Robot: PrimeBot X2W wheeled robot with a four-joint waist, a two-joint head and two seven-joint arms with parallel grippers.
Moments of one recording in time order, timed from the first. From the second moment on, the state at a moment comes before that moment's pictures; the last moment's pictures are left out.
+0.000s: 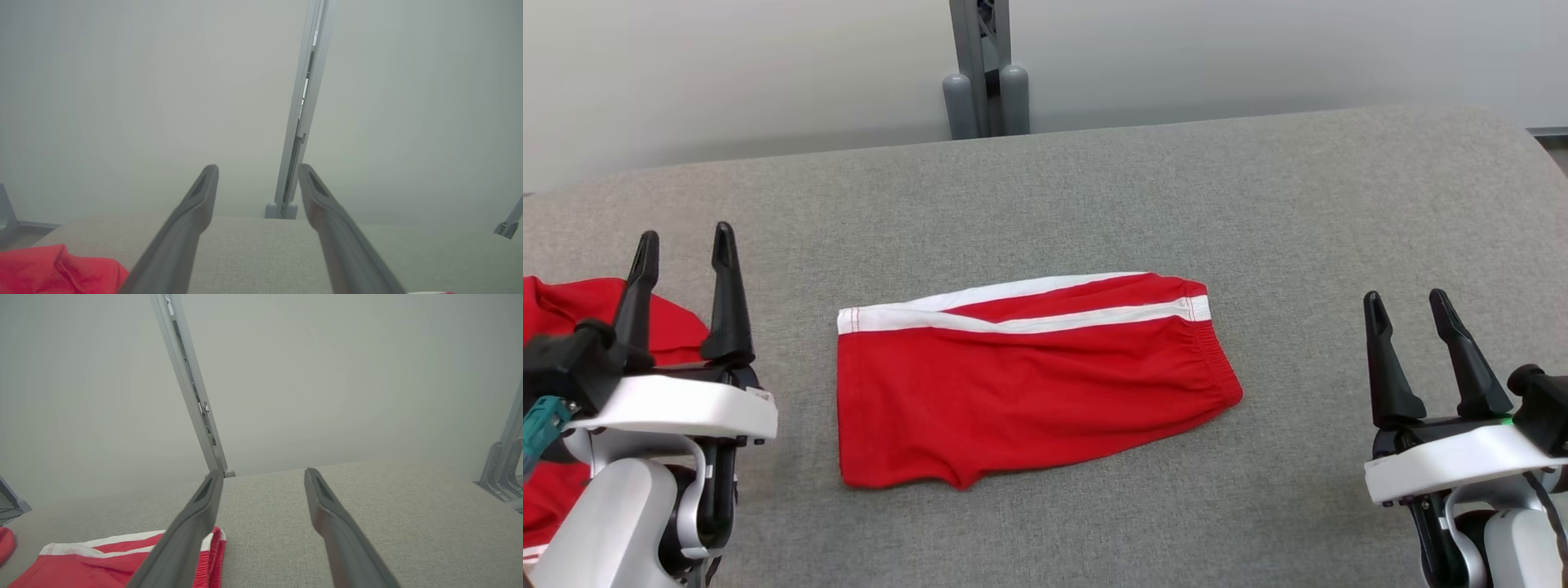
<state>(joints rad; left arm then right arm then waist) -0.29 0.42 -0.32 0.06 -0.69 0.29 -0.25 -0.14 -0.05 -0.03 0.08 0.27 0.13 -0.12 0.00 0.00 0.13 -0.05</state>
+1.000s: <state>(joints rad) -0.01 0.26 -0.20 0.04 -0.38 0.19 -0.24 -0.07 -0.05 -0.03 0.12 0.23 0.13 -0.09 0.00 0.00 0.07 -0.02</state>
